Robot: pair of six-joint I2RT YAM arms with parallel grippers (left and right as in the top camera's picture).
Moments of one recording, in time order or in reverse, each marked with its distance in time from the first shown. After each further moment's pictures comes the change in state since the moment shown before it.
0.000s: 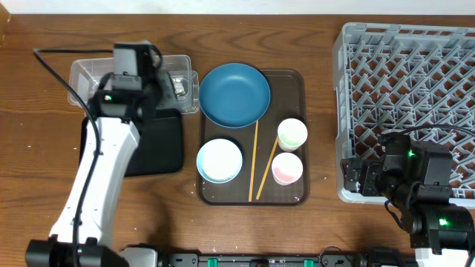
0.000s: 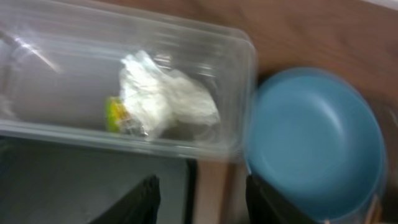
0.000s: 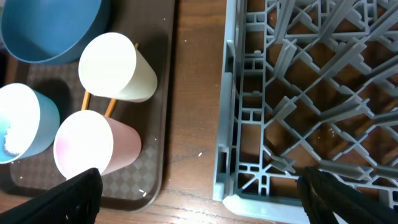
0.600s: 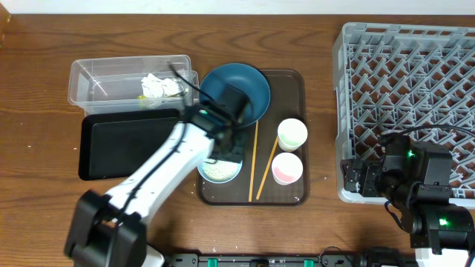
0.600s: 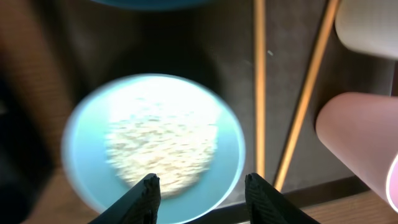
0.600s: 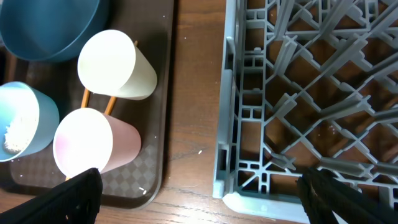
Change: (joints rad) left arm -0.476 0.169 -0.078 -0.211 0.077 -0.089; right arm 0.000 0.000 0.000 -0.011 0.000 0.000
